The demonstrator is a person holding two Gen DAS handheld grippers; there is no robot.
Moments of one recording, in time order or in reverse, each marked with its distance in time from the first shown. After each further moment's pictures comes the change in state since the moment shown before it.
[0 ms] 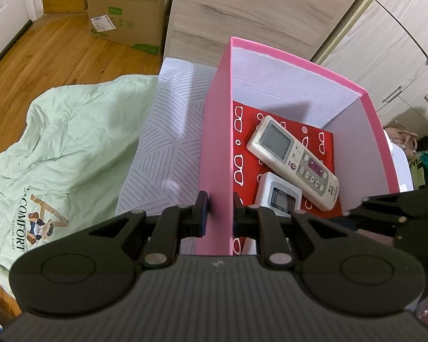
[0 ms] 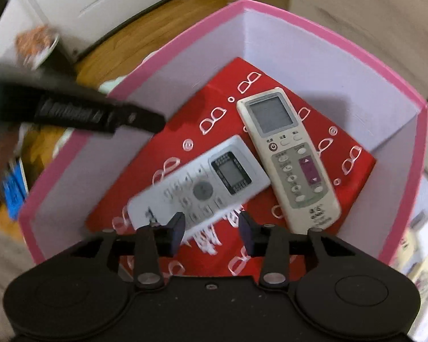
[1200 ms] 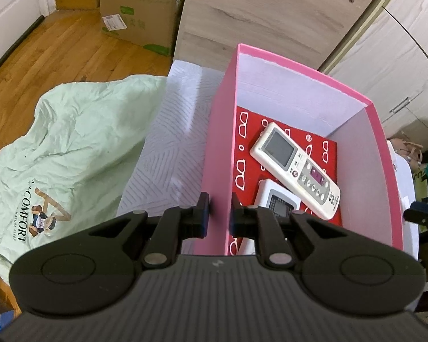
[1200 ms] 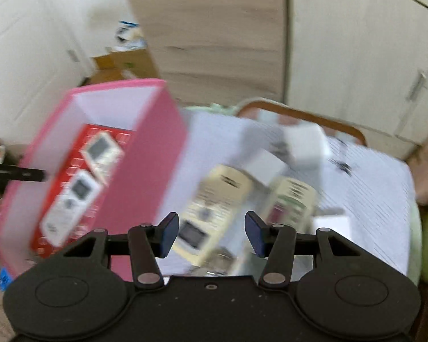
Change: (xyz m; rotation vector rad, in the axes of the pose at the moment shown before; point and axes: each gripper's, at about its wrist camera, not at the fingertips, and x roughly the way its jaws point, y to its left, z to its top) left arm -0.004 -0.003 0.001 -0.045 -0.019 0.034; right arm -0.096 -0.164 -0.116 0.371 -0.245 -0.184
